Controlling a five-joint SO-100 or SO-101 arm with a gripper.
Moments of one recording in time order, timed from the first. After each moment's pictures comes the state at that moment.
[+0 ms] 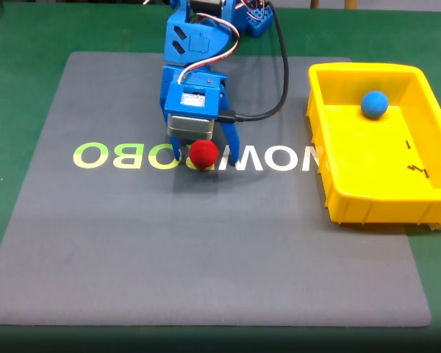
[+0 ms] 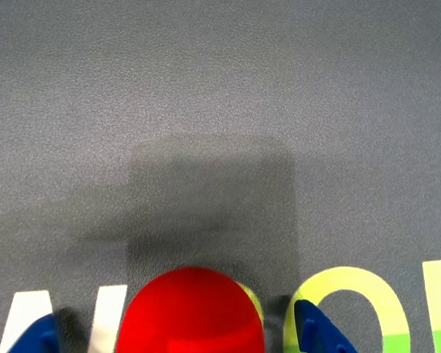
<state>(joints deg) 12.0 74.5 101.9 22.1 -94.4</state>
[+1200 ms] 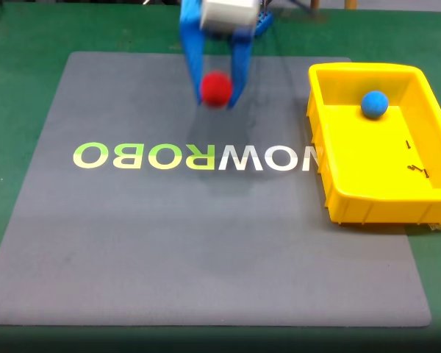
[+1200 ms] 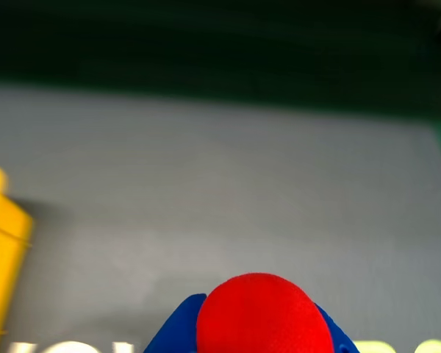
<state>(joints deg) 4.7 99.8 99.6 29.6 -93.3</state>
